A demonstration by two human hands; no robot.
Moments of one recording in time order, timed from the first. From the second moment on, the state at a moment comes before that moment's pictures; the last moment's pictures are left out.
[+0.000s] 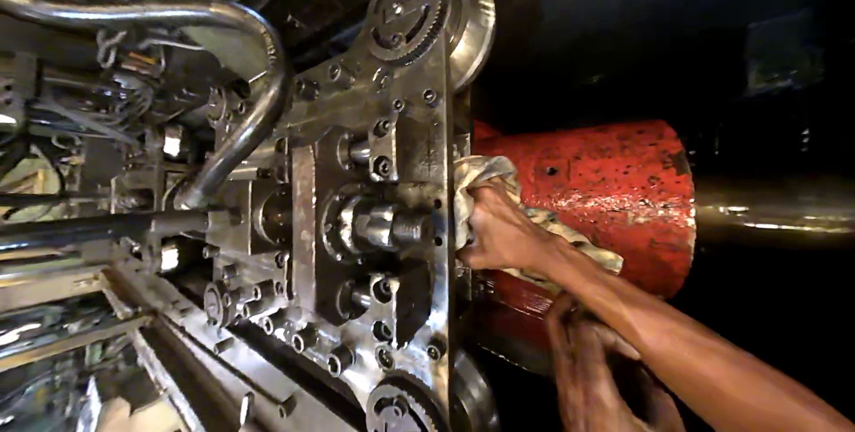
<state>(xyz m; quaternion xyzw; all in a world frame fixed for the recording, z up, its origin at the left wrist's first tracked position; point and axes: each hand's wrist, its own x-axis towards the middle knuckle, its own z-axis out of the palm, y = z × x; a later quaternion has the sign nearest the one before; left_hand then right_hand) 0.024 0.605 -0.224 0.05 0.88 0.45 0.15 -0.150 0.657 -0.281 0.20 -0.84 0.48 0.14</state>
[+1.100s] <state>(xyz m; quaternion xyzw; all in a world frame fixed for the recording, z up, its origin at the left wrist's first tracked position) 0.040 0.592 -0.212 0.03 0.83 0.52 0.20 -0.118 0.656 -0.279 0.13 -0.86 0.48 0.13</state>
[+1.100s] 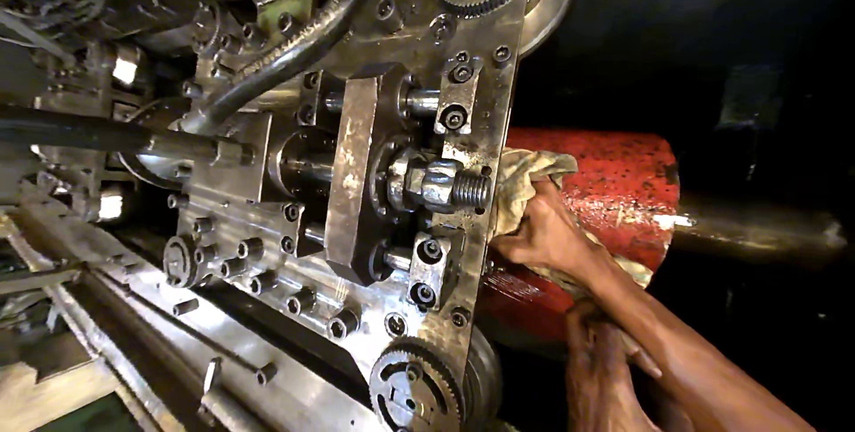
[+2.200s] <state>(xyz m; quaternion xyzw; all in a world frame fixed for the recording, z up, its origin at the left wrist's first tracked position) 0.061 0.634 -0.230 0.02 0.87 0.48 0.16 -0.124 0.668 -0.272 0.19 -0.84 0.50 0.09</state>
